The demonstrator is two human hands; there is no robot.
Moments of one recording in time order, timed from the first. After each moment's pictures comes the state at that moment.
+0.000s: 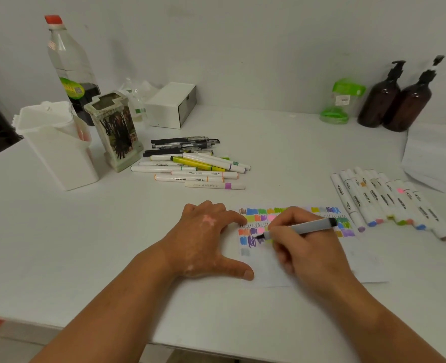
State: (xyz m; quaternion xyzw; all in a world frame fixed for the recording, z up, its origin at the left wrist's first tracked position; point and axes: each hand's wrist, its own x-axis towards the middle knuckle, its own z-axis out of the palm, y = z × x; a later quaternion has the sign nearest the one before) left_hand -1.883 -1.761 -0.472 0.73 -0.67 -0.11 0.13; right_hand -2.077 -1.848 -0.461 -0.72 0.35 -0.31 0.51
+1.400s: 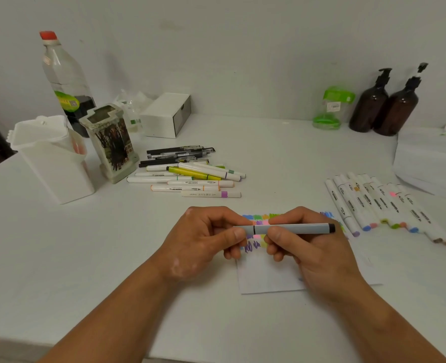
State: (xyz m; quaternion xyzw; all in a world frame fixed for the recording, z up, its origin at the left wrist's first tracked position) left_hand -1.890 -1.760 -0.463 0.52 -0.53 -0.38 0.55; right_hand -2.084 -1.856 -0.455 -0.67 0.23 -0.37 0.60
